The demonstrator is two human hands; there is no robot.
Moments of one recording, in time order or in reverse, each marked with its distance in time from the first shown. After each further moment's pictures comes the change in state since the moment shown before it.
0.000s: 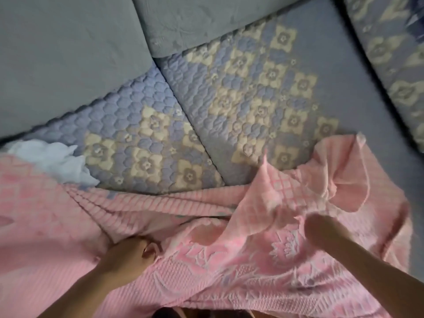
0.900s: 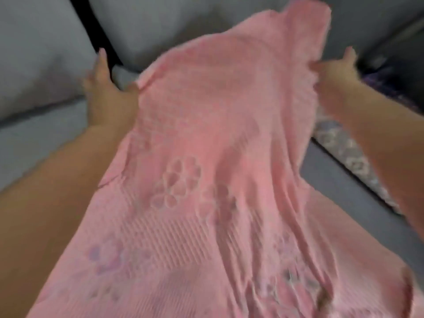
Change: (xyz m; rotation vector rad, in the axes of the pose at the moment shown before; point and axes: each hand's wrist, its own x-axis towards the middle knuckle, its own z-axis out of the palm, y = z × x) left_hand -0.001 0.158 -0.443 -0.531 1.329 0.164; right_hand -0.014 0.012 -0.411 1.233 0.739 -0.308
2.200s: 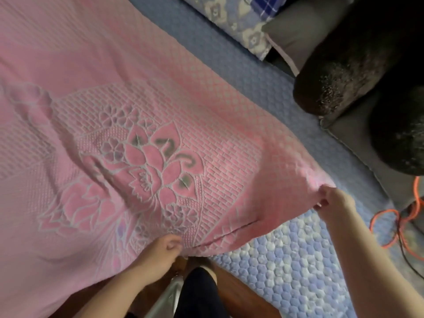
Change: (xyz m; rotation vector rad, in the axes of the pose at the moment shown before) left_hand -0.669 0.087 0.133 0.319 -1.502 -0.494; right_hand -0.379 0.566 -0.299 0.659 0.611 1.330
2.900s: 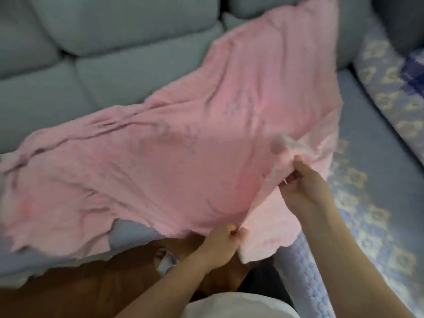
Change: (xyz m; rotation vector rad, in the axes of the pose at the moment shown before) left_hand -0.225 -0.196 -0.071 -0.520 0.528 0.218; right_hand -0.520 0.196 0.162 0.000 -1.308 -0.050
